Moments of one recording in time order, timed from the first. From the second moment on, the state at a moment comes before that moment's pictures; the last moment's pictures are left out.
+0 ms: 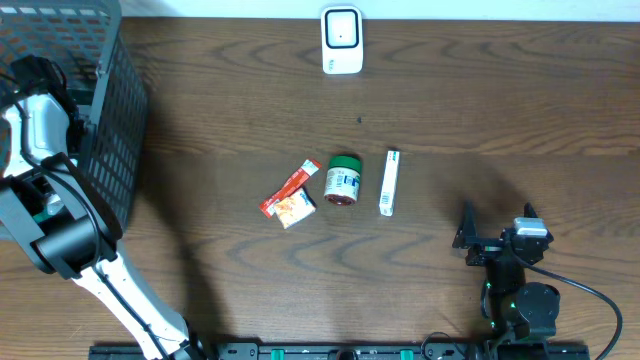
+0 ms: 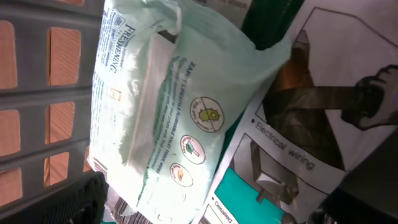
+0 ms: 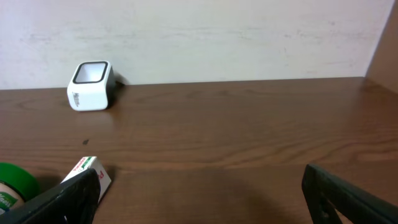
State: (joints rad) left arm 0.51 2.22 1.78 -0.85 -0.46 0.22; right arm 0.04 0.02 0.01 -0.06 0.08 0.05
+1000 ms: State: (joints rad) left arm 0.52 2.13 1.57 -0.64 -0.46 0.19; right arm 0.04 0.02 0.01 -0.06 0.08 0.05
